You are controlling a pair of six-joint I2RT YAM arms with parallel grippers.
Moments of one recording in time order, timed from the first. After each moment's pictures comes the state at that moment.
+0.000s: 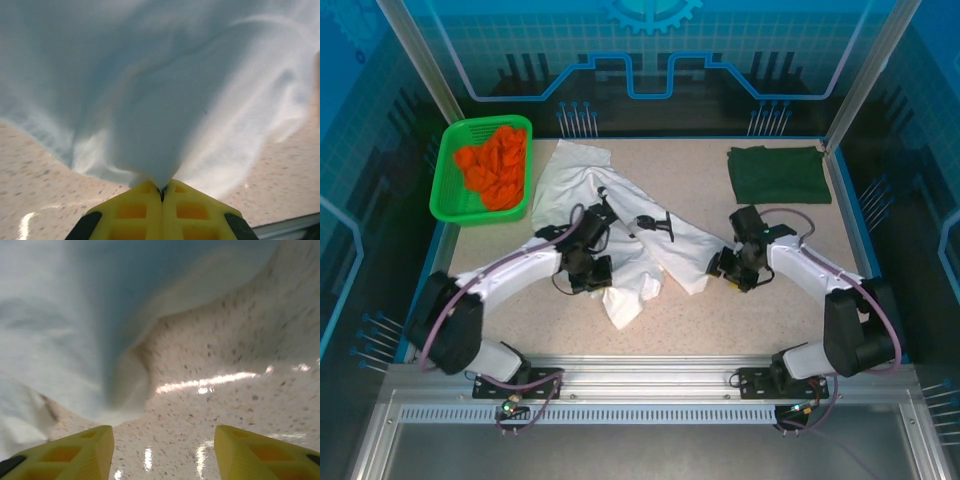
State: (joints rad) left arm -0.51 1.43 0.95 -0.81 0.23 -0.78; right arm 0.31 1.43 0.84 -0.78 -0.26 0.76
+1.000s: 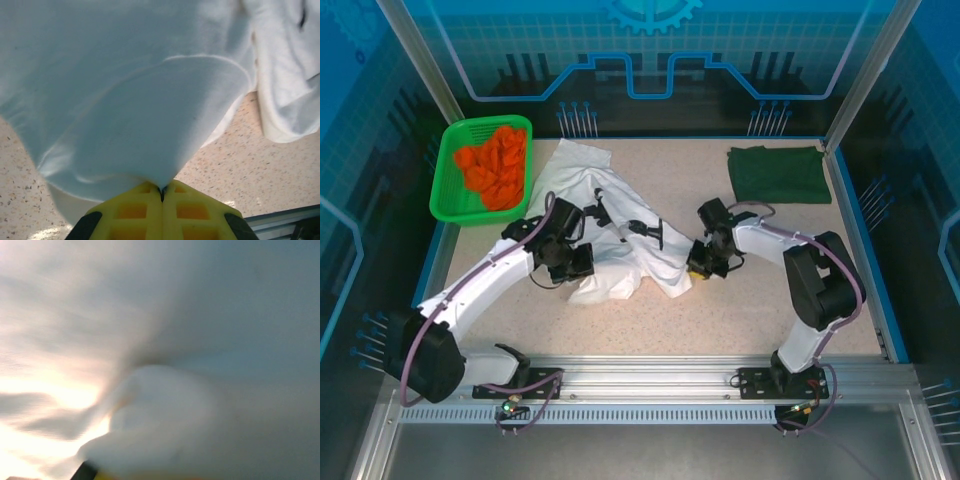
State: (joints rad) left arm -0.42 1.29 1.02 -0.95 0.20 -0.69; right arm 0.41 1.73 1.05 -0.68 -0.32 0.82
